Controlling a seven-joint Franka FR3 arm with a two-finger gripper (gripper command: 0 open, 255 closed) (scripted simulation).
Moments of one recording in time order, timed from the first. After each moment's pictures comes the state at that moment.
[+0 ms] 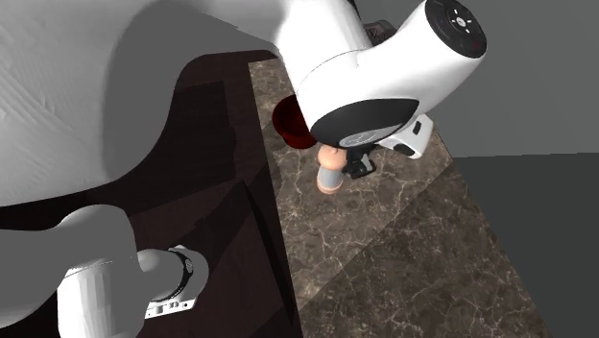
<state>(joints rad) 0.04 -0.12 -0.02 -2.08 0.20 1.90 0.03</state>
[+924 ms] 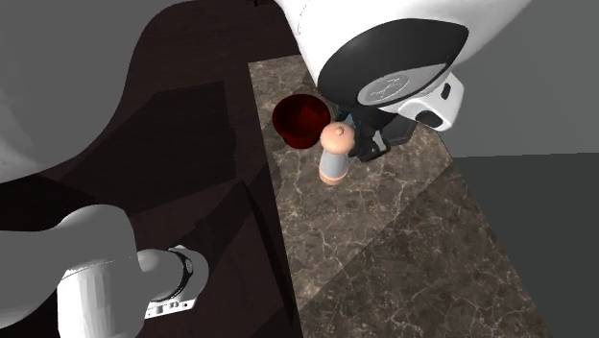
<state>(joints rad) 0.04 -0.14 -0.02 -1.91 0.19 1.71 0.06</state>
